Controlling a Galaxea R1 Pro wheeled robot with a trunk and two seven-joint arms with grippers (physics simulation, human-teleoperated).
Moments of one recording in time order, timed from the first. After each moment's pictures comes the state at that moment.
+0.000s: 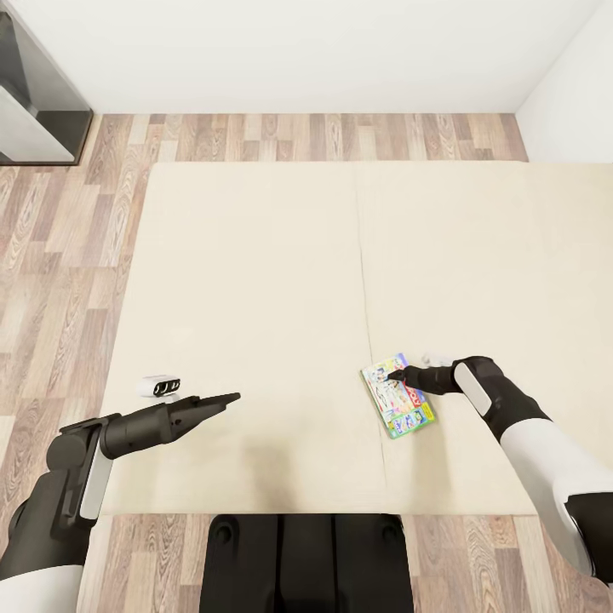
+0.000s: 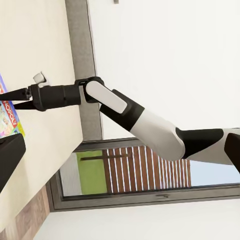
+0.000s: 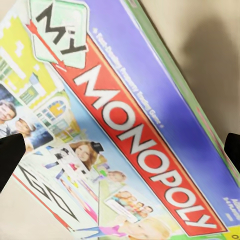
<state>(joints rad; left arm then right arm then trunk) -0.50 0.09 0.26 -1.45 0.20 0.95 -1.57 -1.03 -0.23 0.17 -0.59 -0.49 0.78 0.23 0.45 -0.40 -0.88</state>
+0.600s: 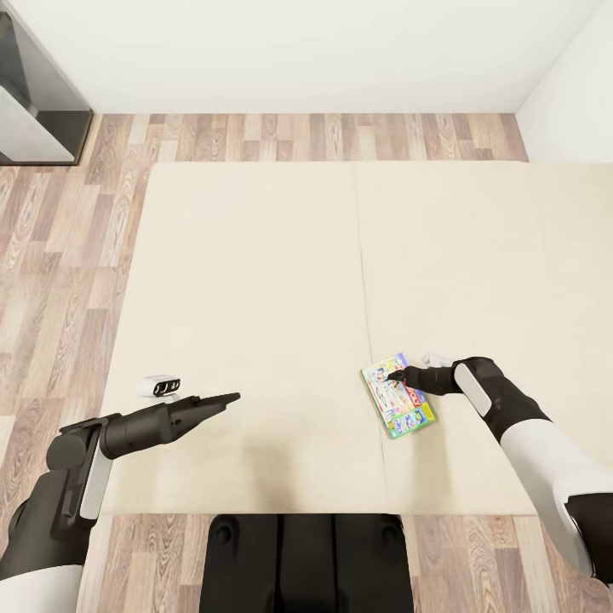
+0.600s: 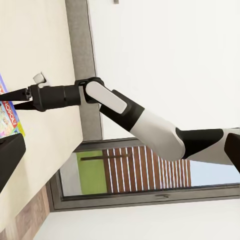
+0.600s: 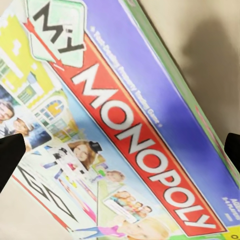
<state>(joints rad) -0.50 0.09 0.26 -1.45 0.20 0.95 -1.57 -1.03 -0.23 0.17 -0.59 -0.49 0.78 0.23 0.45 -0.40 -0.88</state>
